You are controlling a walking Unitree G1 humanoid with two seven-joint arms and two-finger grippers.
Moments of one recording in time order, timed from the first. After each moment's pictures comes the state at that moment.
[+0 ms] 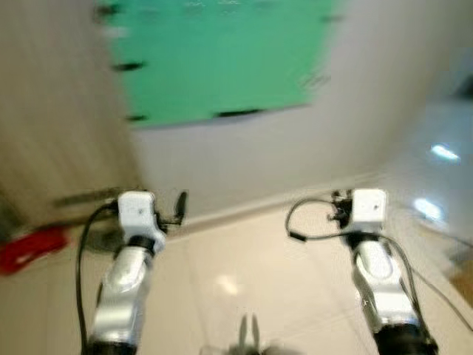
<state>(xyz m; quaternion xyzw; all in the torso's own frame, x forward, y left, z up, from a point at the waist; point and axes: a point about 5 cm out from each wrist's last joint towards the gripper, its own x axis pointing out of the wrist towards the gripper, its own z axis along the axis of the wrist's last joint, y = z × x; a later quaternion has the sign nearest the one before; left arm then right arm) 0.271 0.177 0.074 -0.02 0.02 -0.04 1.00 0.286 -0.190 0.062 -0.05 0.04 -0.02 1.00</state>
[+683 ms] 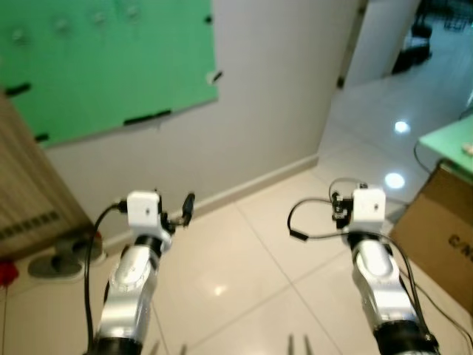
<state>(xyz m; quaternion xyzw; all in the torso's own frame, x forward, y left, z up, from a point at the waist) 0.274 0.164 0.069 -0.04 0.03 -0.07 1.00 0.288 -0.198 0.057 -0.06 0.06 -0.04 1.00</state>
